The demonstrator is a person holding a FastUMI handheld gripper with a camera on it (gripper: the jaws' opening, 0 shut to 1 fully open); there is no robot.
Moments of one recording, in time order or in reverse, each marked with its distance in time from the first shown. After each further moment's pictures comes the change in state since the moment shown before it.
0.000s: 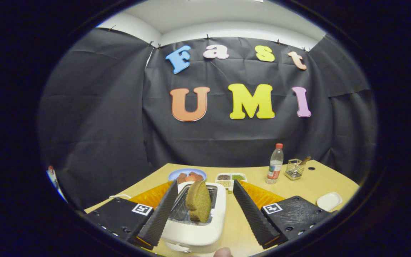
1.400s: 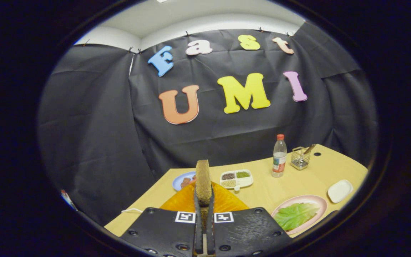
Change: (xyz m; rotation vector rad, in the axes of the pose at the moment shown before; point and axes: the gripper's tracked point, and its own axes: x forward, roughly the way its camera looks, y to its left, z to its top) arm 0.007 -0.028 0.046 0.191 0.001 0.012
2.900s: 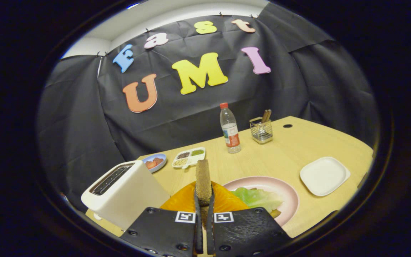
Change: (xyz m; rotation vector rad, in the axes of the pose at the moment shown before) arm -0.003 -0.191 -0.103 0.153 0.130 -0.126
